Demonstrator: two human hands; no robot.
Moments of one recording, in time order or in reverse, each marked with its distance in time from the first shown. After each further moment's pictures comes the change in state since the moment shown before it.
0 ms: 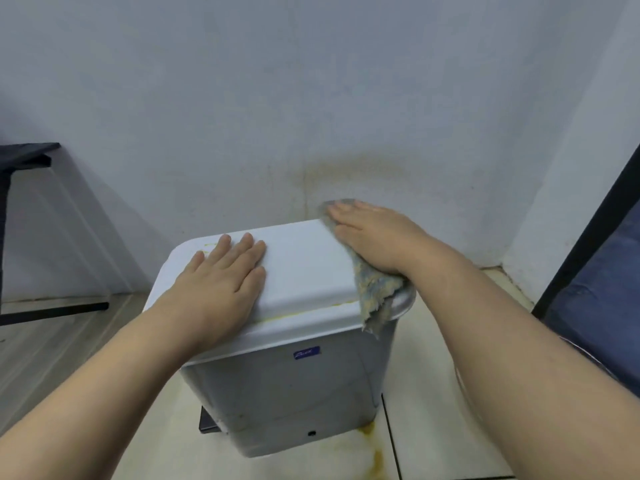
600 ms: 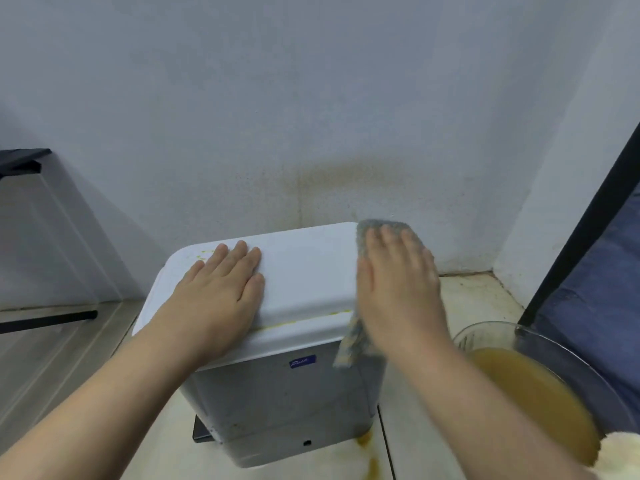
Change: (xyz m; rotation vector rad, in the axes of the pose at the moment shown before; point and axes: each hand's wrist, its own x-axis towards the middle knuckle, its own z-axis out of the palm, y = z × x) left_hand 0.004 0.003 0.010 -0.054 0.100 0.004; right_hand -0.060 -0.024 0.046 -0.091 0.423 0.361
